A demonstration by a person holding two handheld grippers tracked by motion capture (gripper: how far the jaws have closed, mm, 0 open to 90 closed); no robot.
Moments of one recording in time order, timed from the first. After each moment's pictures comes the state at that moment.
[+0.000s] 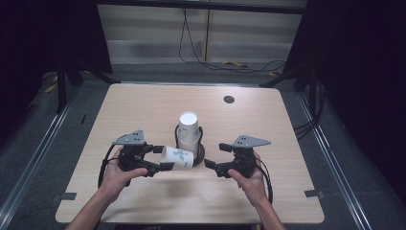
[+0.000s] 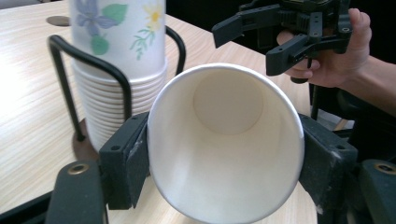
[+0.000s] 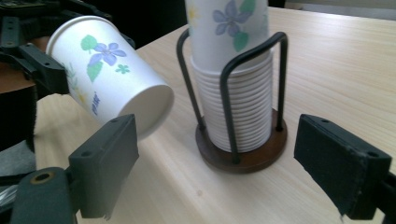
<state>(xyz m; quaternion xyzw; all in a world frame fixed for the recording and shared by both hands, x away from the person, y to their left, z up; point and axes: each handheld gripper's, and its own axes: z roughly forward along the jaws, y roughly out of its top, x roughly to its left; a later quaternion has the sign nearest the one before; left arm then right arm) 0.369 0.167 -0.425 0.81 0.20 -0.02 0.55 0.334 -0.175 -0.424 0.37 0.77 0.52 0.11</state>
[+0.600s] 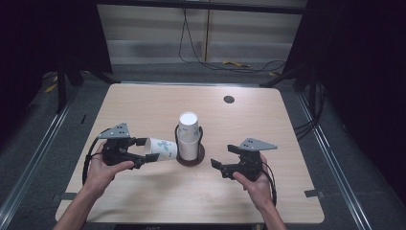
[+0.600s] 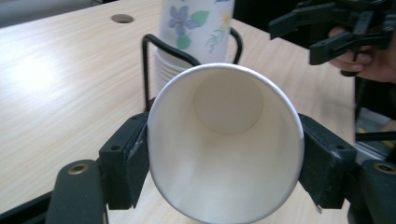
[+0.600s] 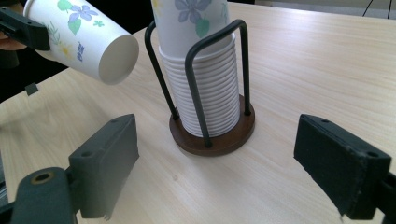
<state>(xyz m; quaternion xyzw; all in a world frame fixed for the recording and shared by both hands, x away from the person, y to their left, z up) 0.379 0.202 -0.412 0.81 0.25 0.03 0.53 0.325 -0.188 -0.427 0.40 0.76 0.49 0.14</state>
